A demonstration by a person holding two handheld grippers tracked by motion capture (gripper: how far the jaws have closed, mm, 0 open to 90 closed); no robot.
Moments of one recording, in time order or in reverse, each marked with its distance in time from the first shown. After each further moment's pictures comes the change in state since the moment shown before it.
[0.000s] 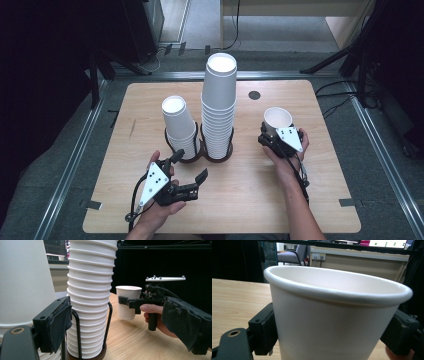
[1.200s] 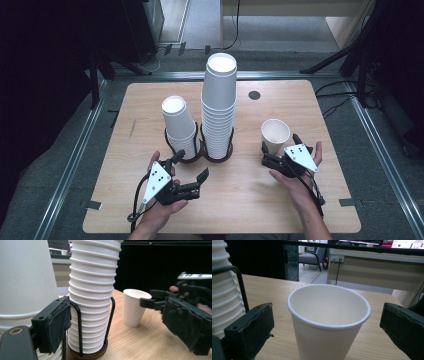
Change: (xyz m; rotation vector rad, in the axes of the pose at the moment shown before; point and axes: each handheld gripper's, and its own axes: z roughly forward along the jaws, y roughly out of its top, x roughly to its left) left arm 0.000 -0.005 0.005 0.031 0.026 -0.024; right arm -0.013 0.000 -0.063 -0.009 0.163 -0.017
